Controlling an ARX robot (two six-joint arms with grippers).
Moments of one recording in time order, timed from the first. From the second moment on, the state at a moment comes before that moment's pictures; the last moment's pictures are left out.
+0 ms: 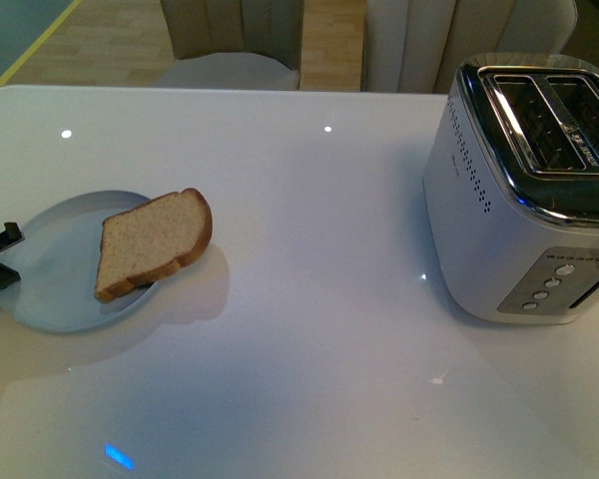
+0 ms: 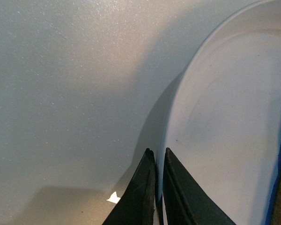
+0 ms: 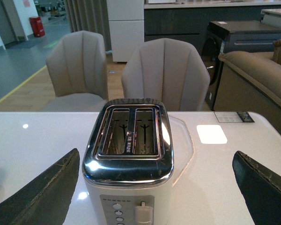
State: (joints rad) left arm 0.30 2.39 0.98 0.40 0.28 -0.23; right arm 0.00 0.00 0.02 0.00 0.00 0.00
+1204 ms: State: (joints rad) left arm 0.12 1.53 0.86 -0.11 0.43 -0.50; right arm 0.00 0.00 0.02 0.00 0.00 0.00
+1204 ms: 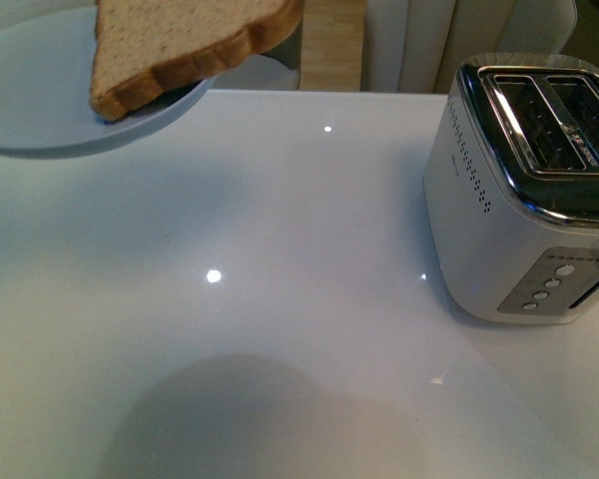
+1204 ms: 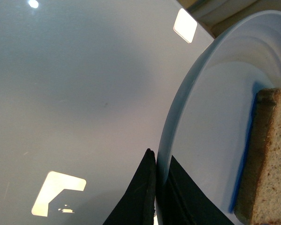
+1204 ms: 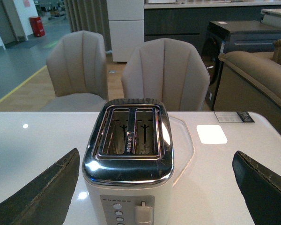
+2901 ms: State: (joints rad) left arm -0.23 1.52 0.98 -0.18 0.38 -0.63; right arm 0.16 1.31 0.59 0.46 -0.49 0.77
